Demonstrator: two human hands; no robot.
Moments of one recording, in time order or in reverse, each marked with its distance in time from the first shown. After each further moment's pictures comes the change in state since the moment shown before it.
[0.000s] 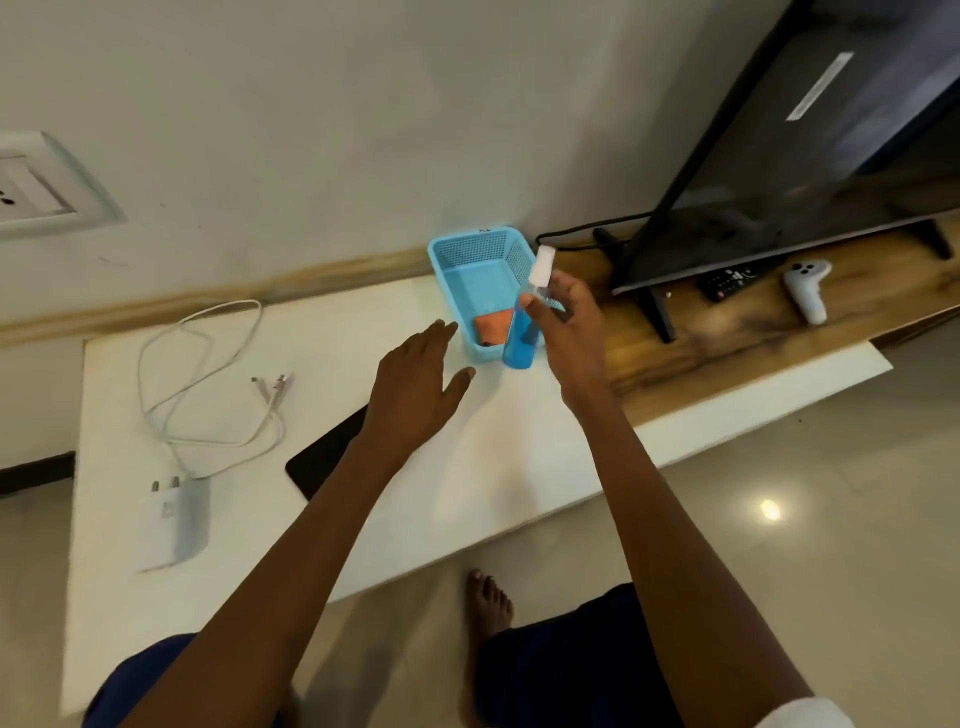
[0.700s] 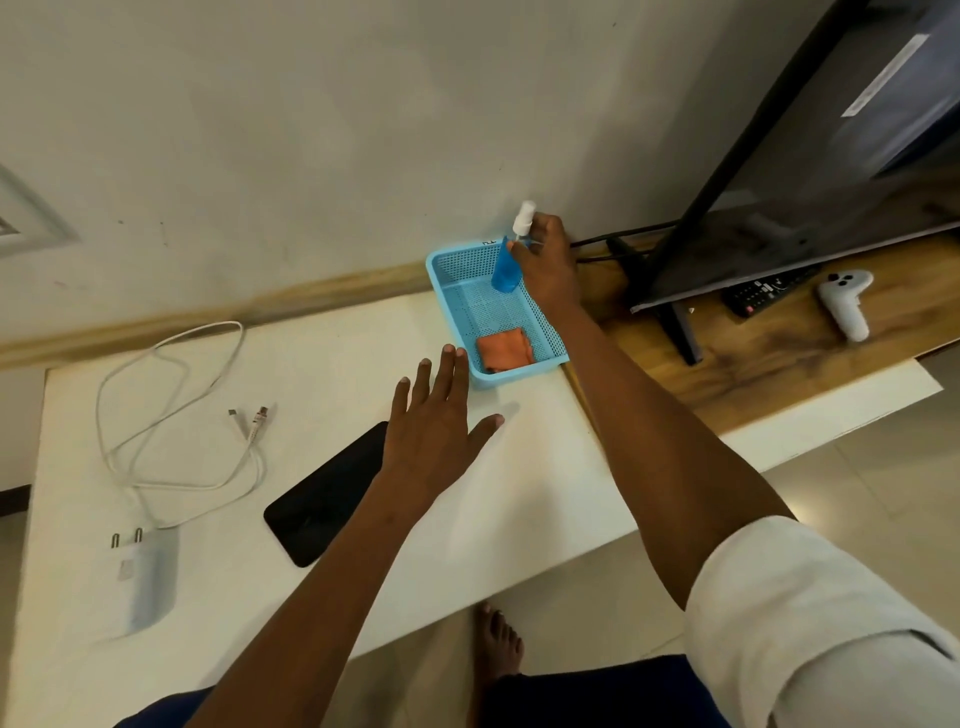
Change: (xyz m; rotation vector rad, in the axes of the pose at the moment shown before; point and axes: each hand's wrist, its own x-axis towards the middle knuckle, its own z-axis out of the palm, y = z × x) left_hand 0.017 -0.001 0.047 0.311 -0.210 -0.058; right_hand 0.160 0.036 0.047 -0.221 -0.050 -0.036
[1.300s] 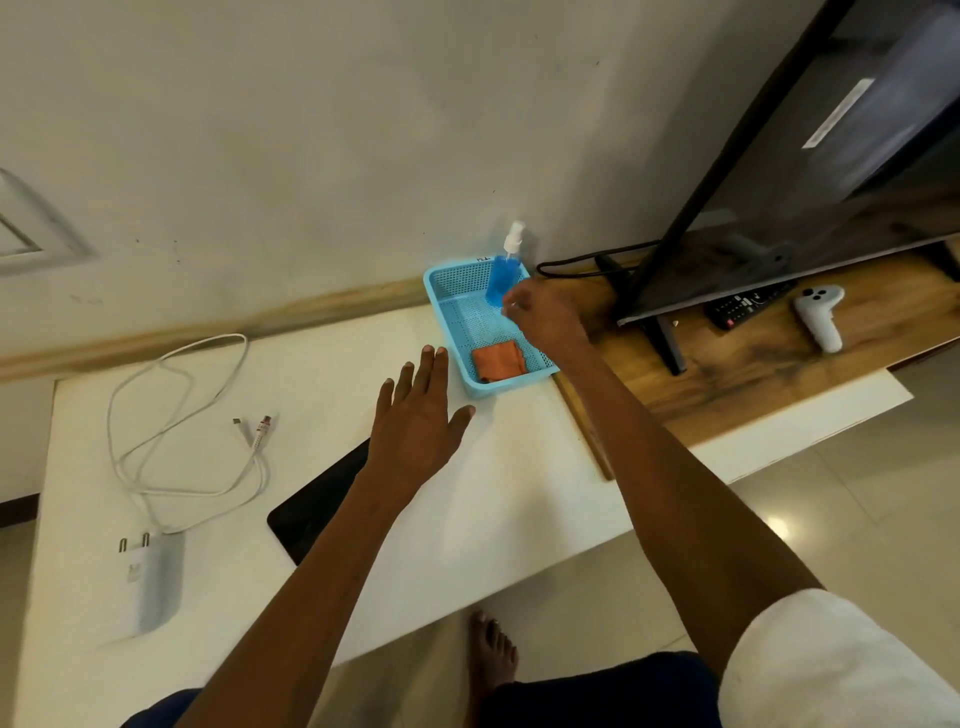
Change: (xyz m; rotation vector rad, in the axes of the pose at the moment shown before) left_hand 0.004 -0.011 -0.017 -0.135 0.015 -0.056; right_hand -0.033 0.010 -0.019 -0.457 -0.152 -0.055
